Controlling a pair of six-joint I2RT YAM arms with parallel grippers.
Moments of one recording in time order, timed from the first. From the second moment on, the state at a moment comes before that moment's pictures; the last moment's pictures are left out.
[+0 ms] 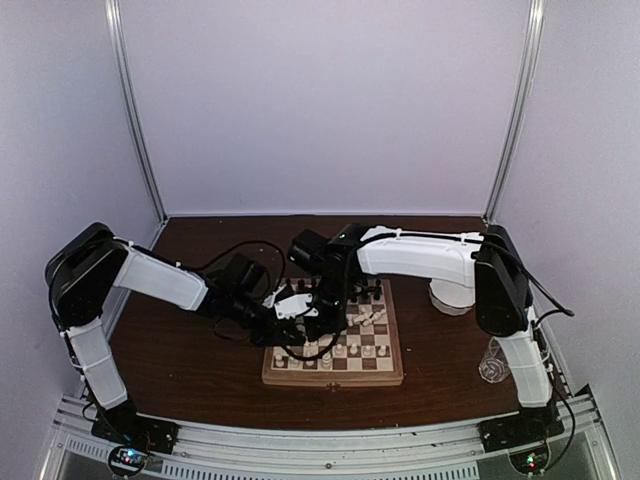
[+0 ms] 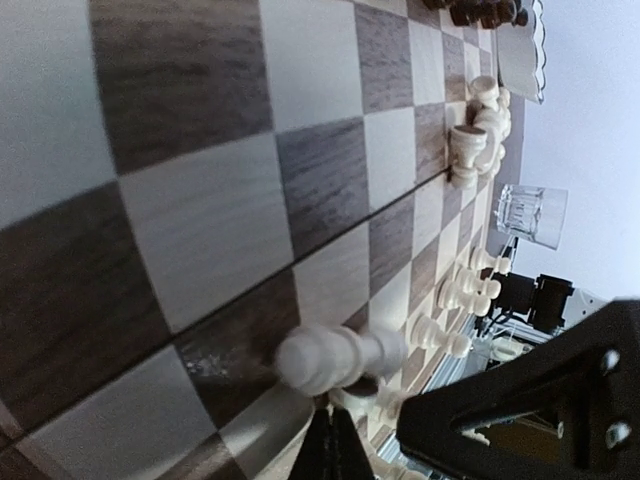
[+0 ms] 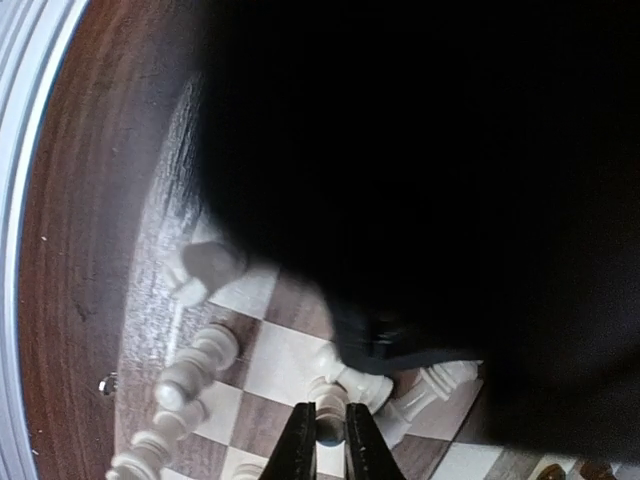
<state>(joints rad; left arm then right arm) -0.71 1.83 0.89 0.04 0.70 -0.82 0.98 2.24 1.93 -1.02 -0.26 -0.85</state>
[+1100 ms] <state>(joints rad) -0.71 1.60 0.83 0.00 0.51 -0.65 0.89 2.18 1.92 -0.96 -0.27 -0.75</state>
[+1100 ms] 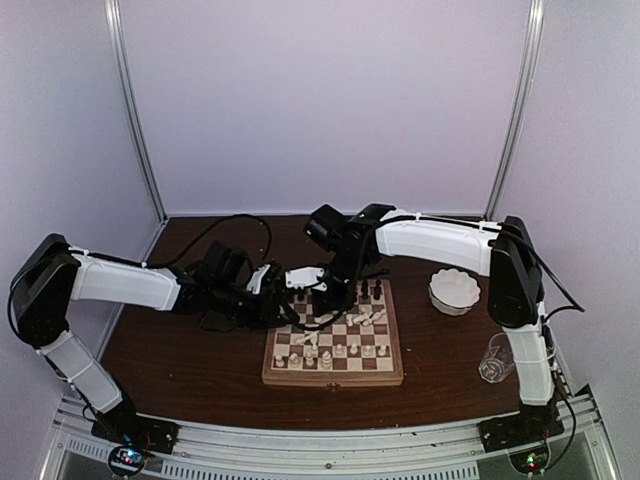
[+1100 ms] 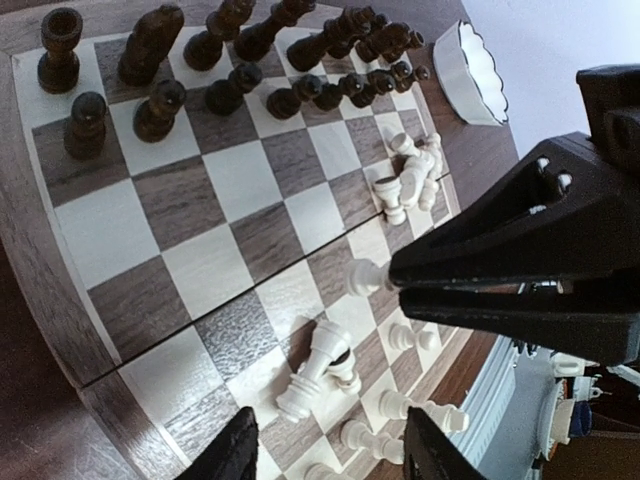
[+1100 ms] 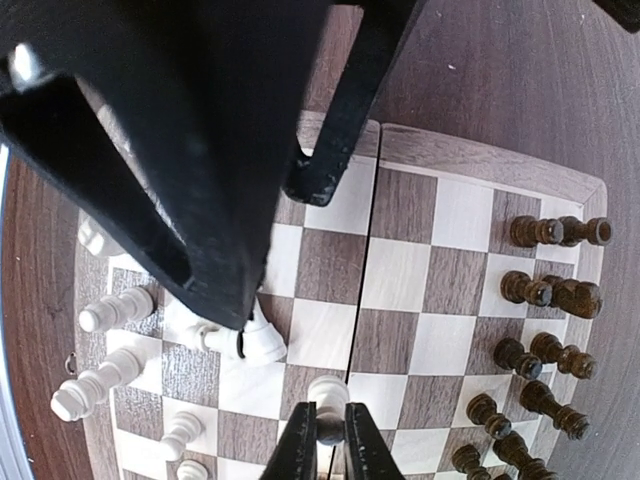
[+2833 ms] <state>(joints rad) -0.66 1.50 0.73 0.04 0.41 -0.57 0.94 2.14 1.76 -0.97 -0.37 -0.78</state>
